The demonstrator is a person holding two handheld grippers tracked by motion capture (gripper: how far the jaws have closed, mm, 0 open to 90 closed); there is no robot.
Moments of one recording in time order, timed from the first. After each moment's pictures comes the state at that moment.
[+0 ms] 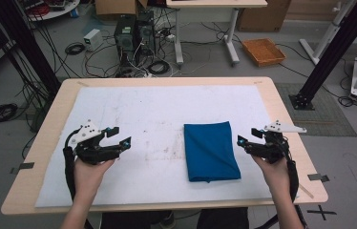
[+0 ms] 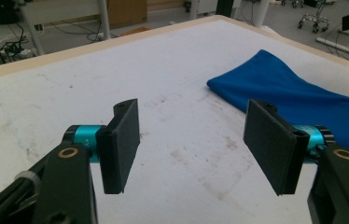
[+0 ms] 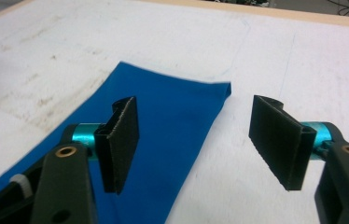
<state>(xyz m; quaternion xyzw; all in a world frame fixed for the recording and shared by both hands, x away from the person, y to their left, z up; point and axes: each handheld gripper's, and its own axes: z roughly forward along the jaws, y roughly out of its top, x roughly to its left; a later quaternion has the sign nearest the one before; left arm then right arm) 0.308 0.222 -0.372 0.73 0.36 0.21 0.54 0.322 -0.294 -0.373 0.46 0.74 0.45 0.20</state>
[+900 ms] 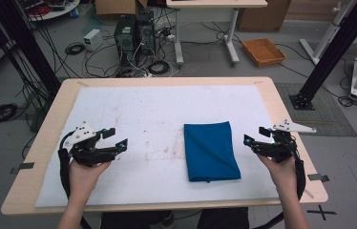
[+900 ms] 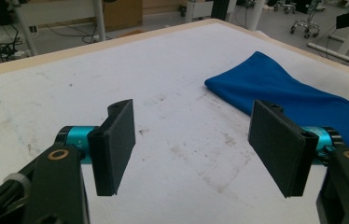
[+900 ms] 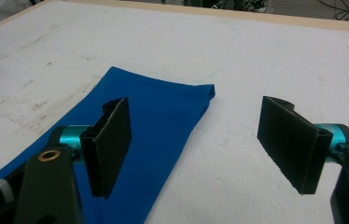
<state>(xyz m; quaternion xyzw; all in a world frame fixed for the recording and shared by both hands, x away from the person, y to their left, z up) 0.301 0.233 -0.379 0.73 0.36 0.20 0.55 0.320 -0.314 -0.375 0.46 0.73 0.46 0.21</state>
